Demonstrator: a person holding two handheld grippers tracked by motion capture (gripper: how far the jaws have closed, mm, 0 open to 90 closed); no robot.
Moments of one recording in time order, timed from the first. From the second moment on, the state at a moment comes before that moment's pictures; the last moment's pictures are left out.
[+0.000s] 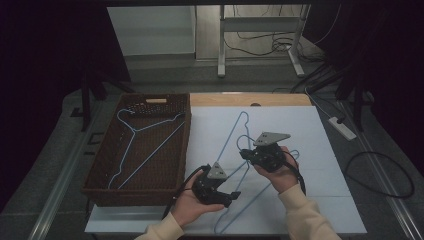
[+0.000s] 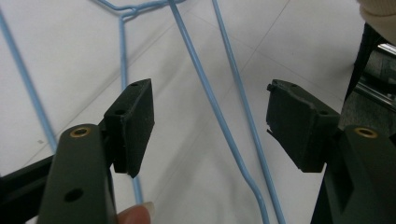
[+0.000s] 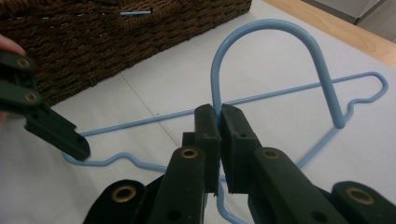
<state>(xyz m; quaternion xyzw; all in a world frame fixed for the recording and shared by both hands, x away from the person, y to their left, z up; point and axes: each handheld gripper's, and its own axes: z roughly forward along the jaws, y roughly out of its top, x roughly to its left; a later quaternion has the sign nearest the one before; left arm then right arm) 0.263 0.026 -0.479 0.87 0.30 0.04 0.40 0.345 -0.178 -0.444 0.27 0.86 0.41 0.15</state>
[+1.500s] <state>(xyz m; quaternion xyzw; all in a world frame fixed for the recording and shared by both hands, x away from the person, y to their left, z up) 0.281 0.013 -0.487 0.81 0.38 -0.04 0.44 0.294 -0.266 -0.444 0.32 0.77 0.51 0.19</state>
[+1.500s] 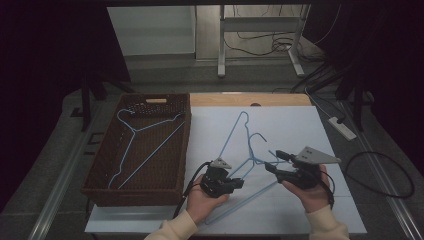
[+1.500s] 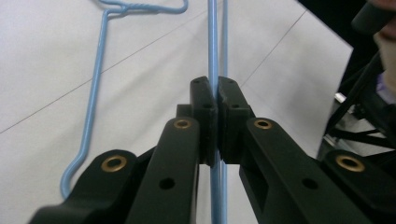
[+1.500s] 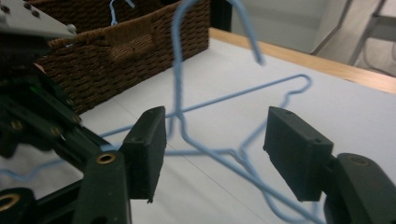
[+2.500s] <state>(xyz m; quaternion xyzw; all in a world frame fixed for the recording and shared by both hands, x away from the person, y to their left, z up) 0.275 0.047 -0.437 0.78 0.37 -0.03 0.51 0.286 -0.325 -0.480 0.38 0.77 0.48 0.20</state>
